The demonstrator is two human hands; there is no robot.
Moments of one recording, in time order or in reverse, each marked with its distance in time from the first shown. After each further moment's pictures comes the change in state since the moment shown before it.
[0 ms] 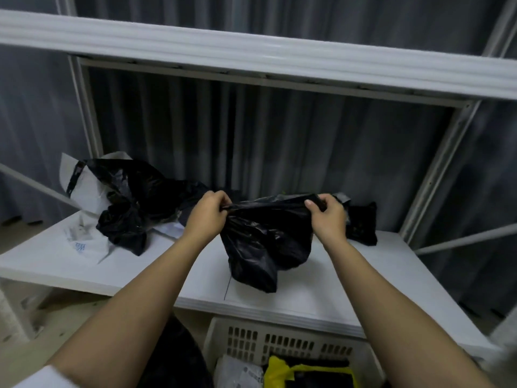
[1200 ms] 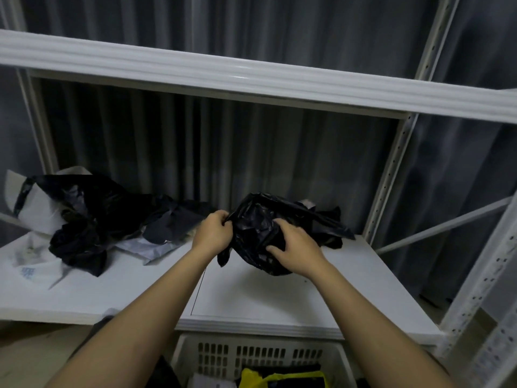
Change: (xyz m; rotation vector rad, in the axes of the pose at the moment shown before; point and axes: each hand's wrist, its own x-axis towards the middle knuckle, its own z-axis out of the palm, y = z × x) left_hand -0.015 0.081 0.046 -0.217 -0.112 -0.167; right_hand -0.027 0.020 -0.057 -0.698 -0.436 -0.326
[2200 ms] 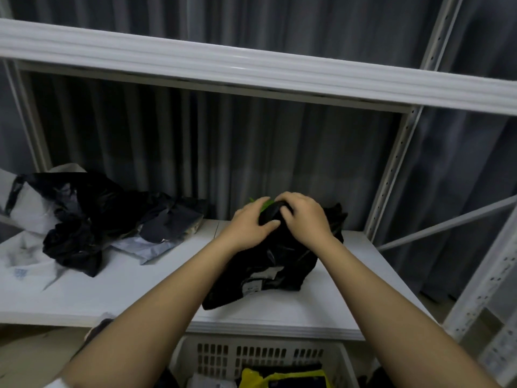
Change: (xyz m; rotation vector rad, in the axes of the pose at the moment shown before) left_hand 0.010 0.038 0.030 0.083 -0.264 0.327; right_hand 0.037 -0.003 -0.031 0.011 0.336 -0.137
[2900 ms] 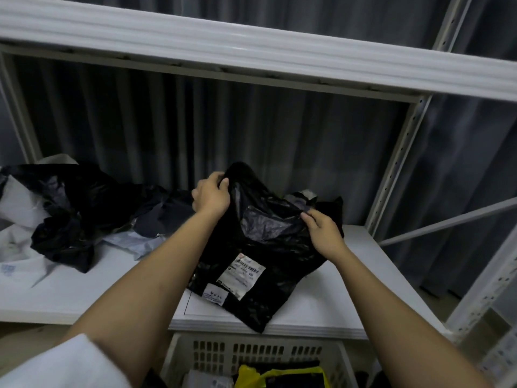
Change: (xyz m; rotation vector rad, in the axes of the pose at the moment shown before) left_hand 0.055 -0.049 -0.022 -0.150 0.411 -0.446; right_hand -0.023 0.065 0.025 0.446 -0.116 0.422
